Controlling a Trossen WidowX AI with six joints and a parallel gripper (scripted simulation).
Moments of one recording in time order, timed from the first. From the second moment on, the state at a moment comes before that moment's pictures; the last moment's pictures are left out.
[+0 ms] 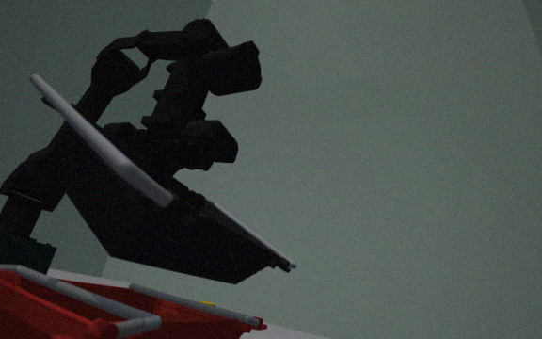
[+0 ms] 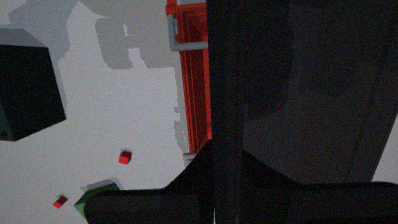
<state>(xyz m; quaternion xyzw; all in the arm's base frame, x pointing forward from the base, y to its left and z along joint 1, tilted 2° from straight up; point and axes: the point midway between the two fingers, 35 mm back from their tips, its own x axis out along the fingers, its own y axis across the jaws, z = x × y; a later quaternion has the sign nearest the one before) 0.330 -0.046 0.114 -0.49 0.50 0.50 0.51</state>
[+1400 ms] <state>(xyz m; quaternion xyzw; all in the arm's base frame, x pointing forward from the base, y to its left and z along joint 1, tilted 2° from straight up) 0.323 -0.045 0.076 -0.50 0.49 0.49 0.52</state>
